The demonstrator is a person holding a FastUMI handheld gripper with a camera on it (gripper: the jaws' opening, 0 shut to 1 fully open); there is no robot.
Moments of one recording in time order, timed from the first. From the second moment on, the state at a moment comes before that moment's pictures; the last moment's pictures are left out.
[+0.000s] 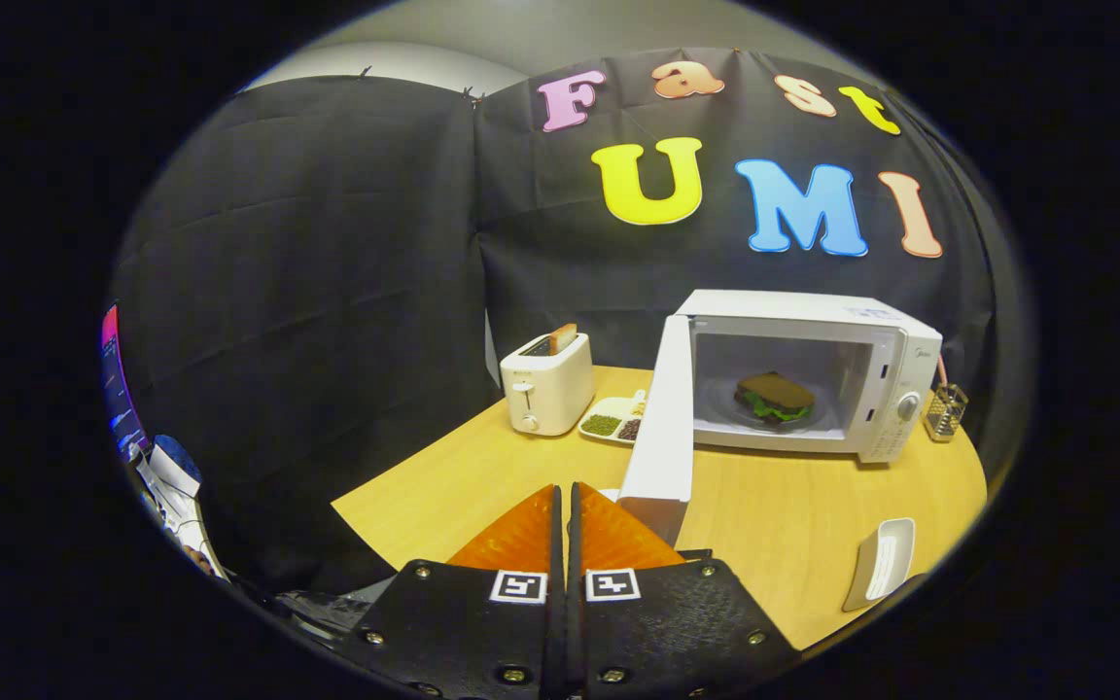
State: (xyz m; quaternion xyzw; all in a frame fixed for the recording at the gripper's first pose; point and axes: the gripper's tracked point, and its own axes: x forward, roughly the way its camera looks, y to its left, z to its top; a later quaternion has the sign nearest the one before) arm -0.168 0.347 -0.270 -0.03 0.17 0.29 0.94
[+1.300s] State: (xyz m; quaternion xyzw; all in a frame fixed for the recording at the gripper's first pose) arm 0.037 0.132 -0.260 -0.01 0.16 0.07 0.99
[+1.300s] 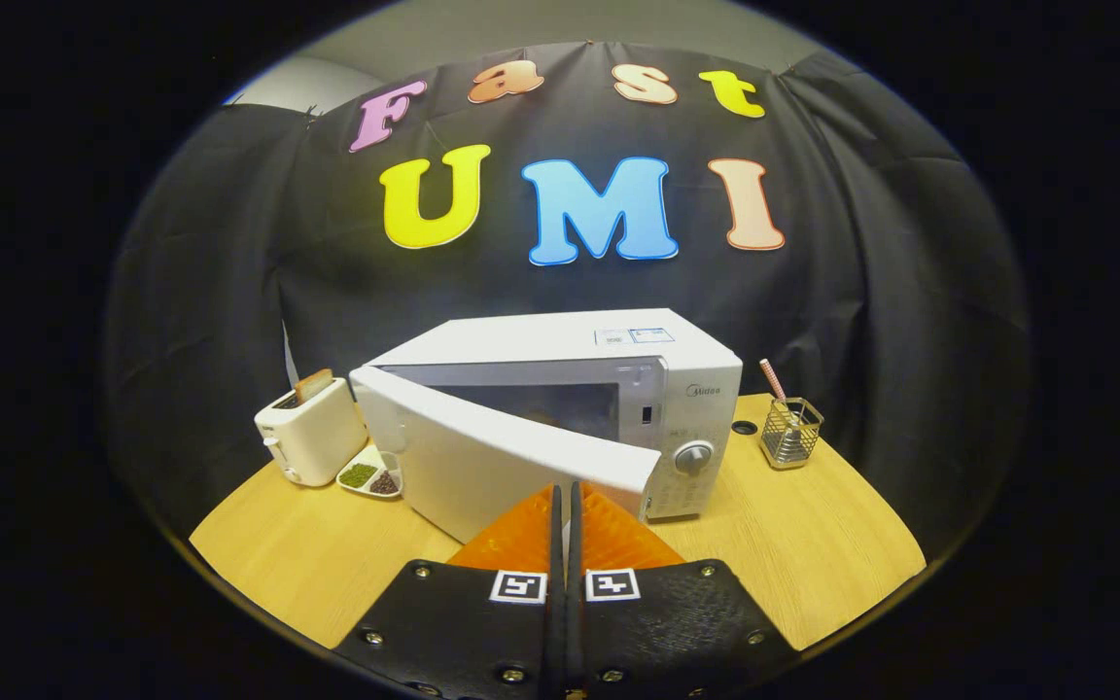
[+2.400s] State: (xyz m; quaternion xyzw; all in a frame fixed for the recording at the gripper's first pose) arm 0.155 0.115 -0.269 -0.01 0.15 0.07 0.99
